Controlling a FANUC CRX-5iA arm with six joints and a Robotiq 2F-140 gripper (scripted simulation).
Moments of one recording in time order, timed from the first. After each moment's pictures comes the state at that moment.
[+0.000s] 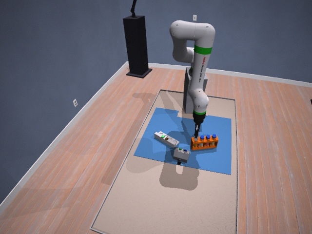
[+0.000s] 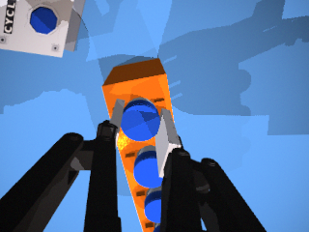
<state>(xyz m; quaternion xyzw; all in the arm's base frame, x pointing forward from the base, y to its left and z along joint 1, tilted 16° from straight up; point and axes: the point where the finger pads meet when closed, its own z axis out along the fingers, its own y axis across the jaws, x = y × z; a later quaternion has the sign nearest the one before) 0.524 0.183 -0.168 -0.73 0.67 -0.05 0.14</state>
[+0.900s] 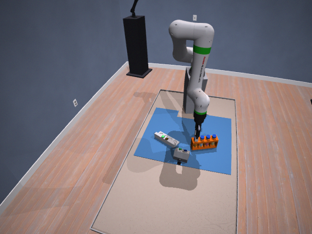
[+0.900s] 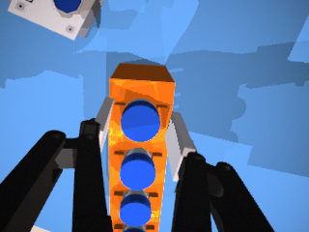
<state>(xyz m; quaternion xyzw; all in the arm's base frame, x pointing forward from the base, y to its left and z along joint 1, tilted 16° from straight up) 0.524 0.183 -0.168 -0.81 0.57 -0.07 0.12</state>
